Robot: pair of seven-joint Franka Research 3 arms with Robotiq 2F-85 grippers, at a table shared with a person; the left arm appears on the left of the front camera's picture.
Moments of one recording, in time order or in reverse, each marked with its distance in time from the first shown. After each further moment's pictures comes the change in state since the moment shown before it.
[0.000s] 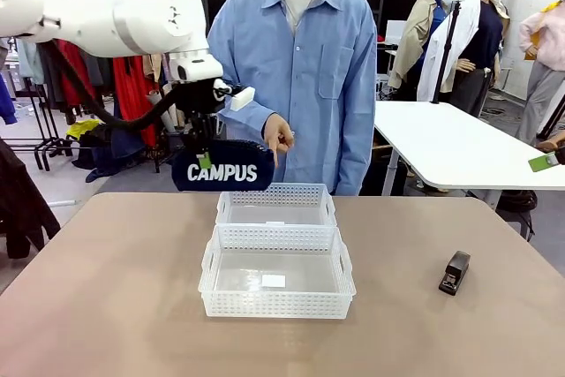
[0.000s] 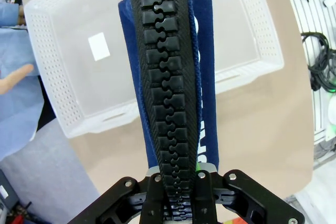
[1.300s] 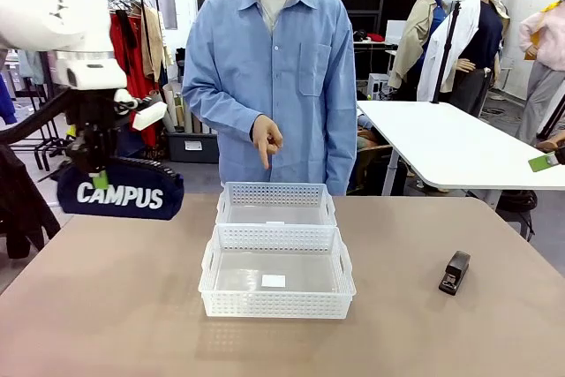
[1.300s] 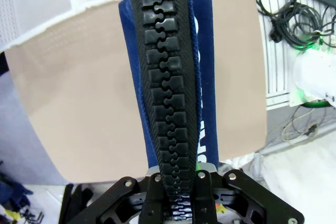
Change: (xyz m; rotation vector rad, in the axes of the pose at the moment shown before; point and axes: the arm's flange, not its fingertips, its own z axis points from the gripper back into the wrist) left arm -0.105 -0.135 0.021 -0.036 0.139 0.123; right arm 0.000 0.000 0.000 0.000 0.000 0.000
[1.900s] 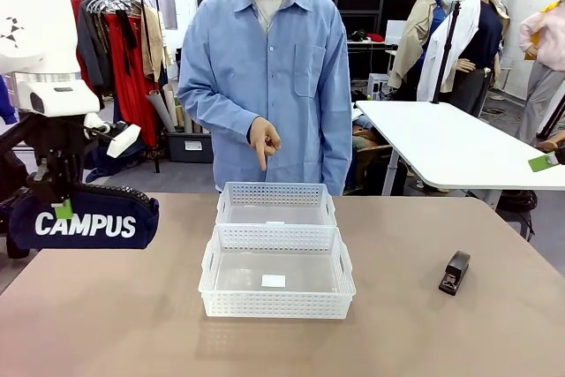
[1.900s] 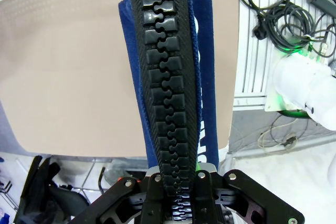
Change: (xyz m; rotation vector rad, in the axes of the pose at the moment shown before) left arm -0.026 -0.079 -0.023 -0.002 0.045 0.185; right arm 0.000 0.000 0.000 0.000 0.000 0.000
